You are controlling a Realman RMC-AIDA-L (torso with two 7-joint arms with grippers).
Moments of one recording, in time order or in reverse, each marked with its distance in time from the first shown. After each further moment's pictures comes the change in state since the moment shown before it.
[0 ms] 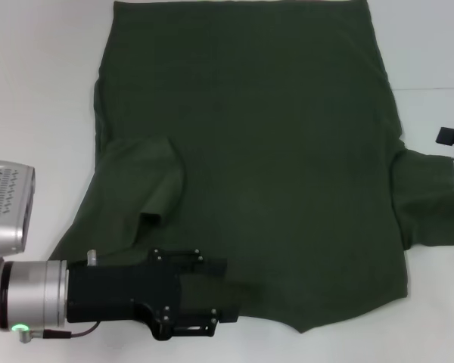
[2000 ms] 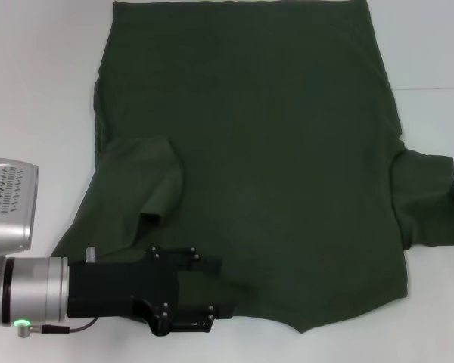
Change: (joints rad) left arm -0.012 0.003 -0.004 -0.001 0.030 -0.037 0.012; right arm 0.004 0.044 0.040 0.092 -0.171 0.247 0.062
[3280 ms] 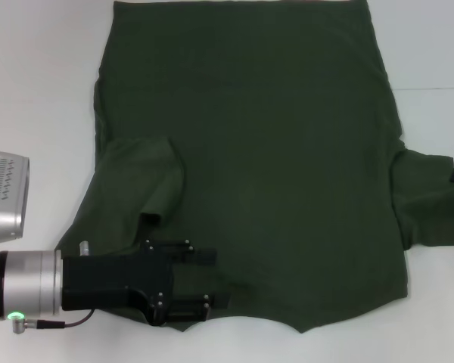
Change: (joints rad) left arm -0.003 0.004 -0.026 0.013 -0.001 0.010 -0.048; right arm 0.045 -0.046 0.015 0.026 -0.067 0.004 0.081
